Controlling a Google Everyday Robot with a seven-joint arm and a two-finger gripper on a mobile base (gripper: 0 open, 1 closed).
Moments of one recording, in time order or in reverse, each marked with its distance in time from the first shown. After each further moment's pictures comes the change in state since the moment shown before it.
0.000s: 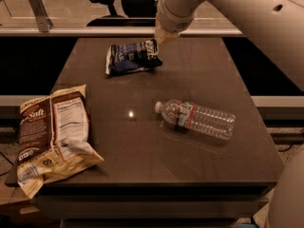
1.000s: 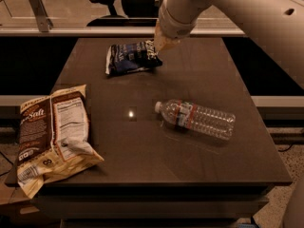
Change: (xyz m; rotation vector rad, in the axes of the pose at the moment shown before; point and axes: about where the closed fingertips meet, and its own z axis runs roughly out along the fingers) arm -0.007 0.021 -0.002 -0.029 -0.060 0.039
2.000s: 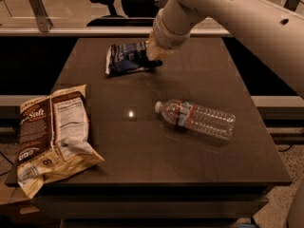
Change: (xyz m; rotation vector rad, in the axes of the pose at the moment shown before) arm -0.022 0.018 0.024 -0.029 -0.085 0.016
